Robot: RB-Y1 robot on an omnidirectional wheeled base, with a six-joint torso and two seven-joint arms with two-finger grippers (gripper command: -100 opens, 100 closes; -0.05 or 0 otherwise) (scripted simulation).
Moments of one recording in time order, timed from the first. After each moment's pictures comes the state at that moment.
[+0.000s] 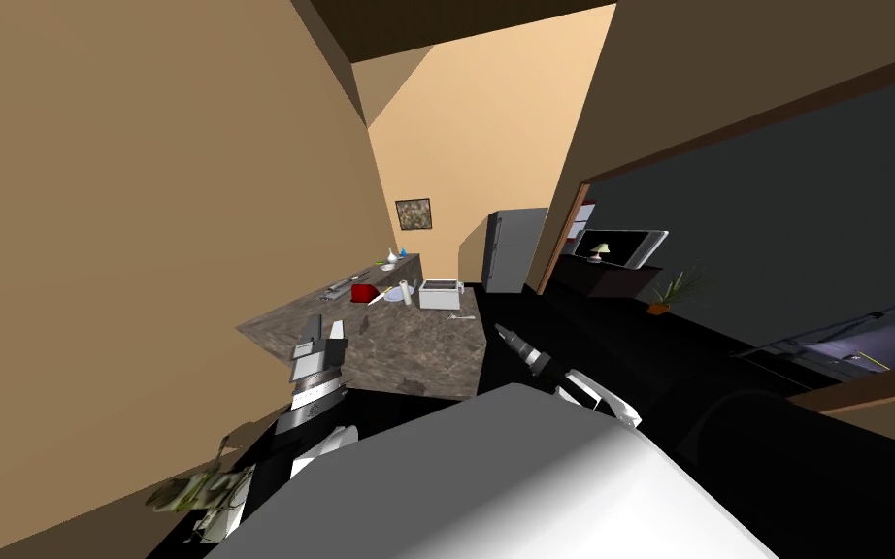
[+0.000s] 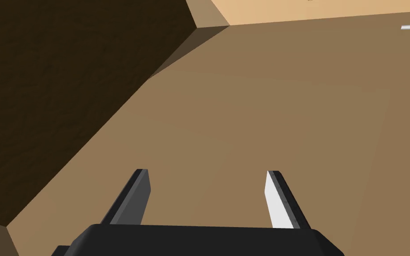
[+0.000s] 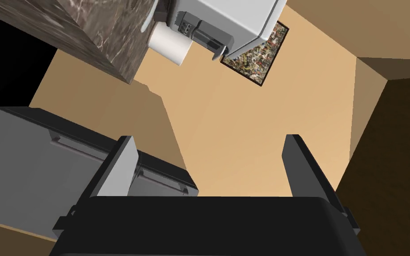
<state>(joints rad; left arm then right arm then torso) 0.55 0.02 -0.07 -2.27 0.10 -0.46 -0.17 0.54 -0.65 0.07 -1.72 0.11 -0.51 -0.09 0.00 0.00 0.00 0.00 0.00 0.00</state>
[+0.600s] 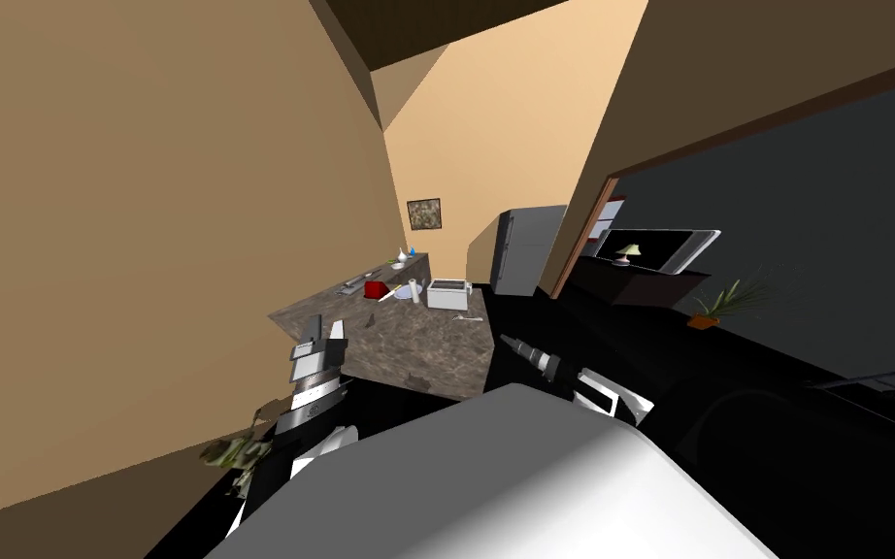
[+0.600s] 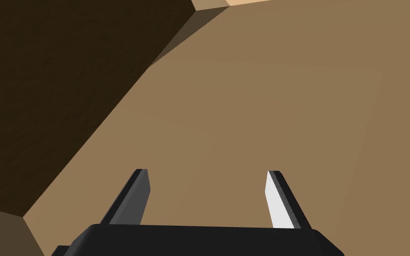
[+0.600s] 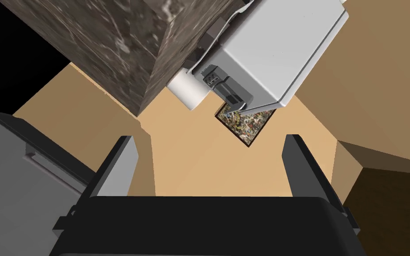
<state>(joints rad) 0.55 0.02 -0.07 -2.27 0.10 -0.46 -0.17 0.55 -0.81 0.10 -1.61 0.19 -0.54 -0.06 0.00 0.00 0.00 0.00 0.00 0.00</state>
